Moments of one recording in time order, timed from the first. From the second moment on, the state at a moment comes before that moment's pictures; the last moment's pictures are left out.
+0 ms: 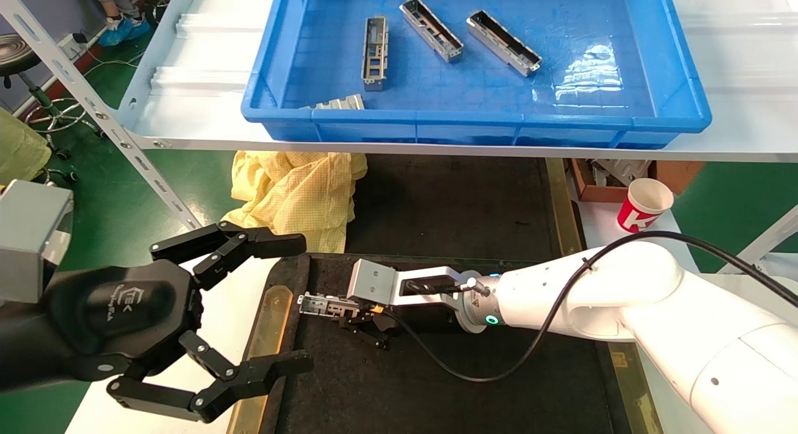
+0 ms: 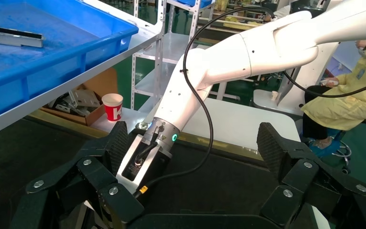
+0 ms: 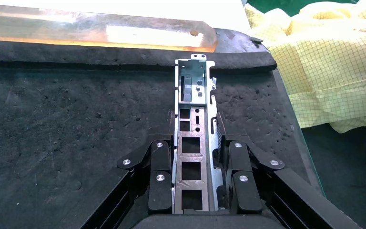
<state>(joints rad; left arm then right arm) -1.09 0.56 0.40 -1.23 0.63 1.43 -0.11 1.54 -1.36 -1.28 0.48 -0.90 -0.89 -0.27</state>
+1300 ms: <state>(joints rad) -1.09 0.56 0.40 -1.23 0.63 1.43 -0.11 1.59 -1.30 -1.24 0.40 -0.70 -1.16 -0.28</state>
